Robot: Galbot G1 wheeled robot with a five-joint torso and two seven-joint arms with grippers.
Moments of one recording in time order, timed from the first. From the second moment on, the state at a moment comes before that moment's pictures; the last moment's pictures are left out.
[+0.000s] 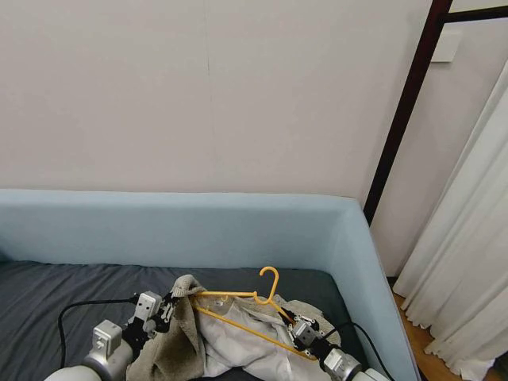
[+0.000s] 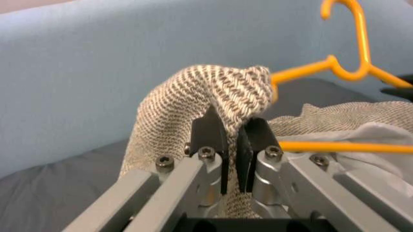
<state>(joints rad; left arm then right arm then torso) 1.46 -0.52 -0.29 -2.12 -0.73 0.05 -0.22 -0.93 0.86 -0.32 1.69 0.16 0.08 0.15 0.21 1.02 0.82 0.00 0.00</state>
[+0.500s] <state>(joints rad) 1.37 -0.48 -0.18 -2.18 -0.72 0.04 -0.24 -0.84 0.93 -0.40 1.70 0.11 0.06 0.18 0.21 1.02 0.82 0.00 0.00</state>
